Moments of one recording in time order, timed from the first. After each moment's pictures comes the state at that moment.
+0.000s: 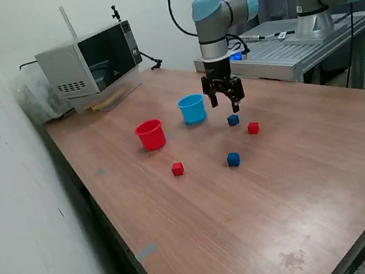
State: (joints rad) arm -0.08 -1.01 1.80 -2.43 -1.59 3.02
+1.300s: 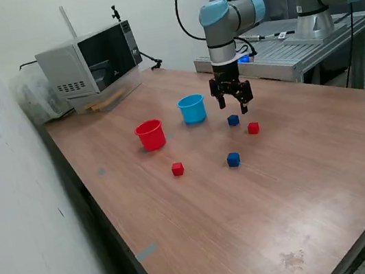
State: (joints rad) arm -0.08 -1.02 1.88 -2.48 -1.59 3.01
